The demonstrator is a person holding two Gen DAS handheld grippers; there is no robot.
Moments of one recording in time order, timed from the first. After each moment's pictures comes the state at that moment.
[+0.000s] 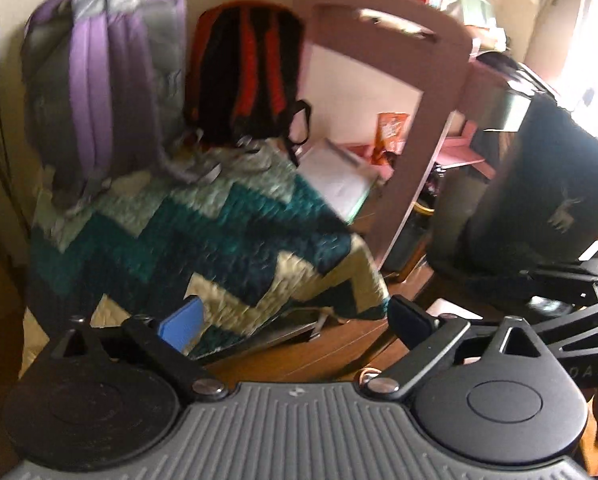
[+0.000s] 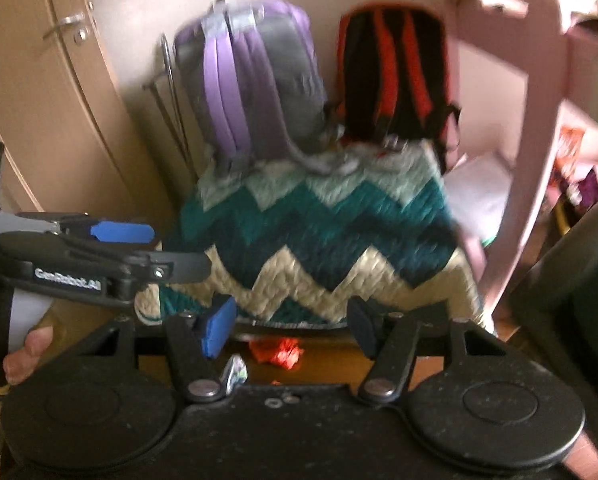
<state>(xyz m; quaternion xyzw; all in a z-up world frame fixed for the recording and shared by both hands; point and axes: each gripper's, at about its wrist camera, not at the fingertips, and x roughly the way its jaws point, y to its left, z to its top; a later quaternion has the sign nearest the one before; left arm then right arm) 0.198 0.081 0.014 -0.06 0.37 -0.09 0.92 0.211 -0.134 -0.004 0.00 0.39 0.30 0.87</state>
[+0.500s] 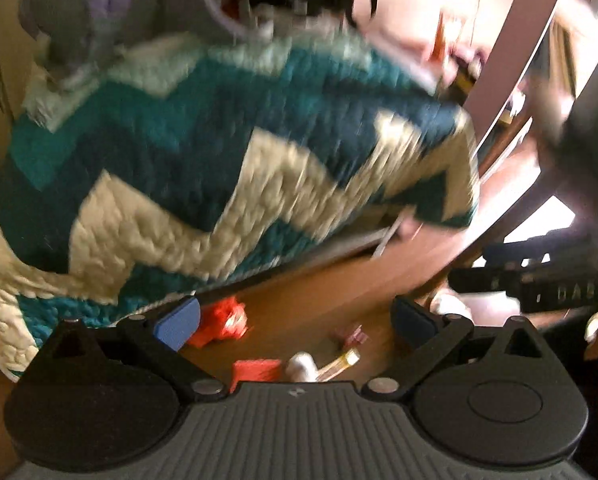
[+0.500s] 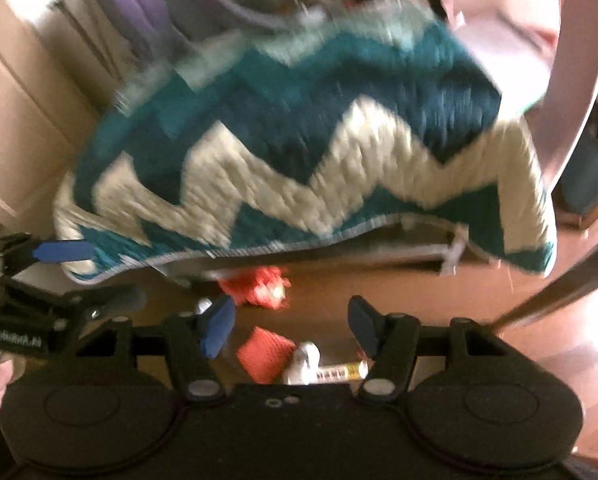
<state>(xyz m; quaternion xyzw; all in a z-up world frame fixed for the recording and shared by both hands) 0.249 0.136 -0.170 -0.03 0.49 -0.07 0.87 0.297 -0.081 -0.195 0.01 0.53 0.23 0.81</state>
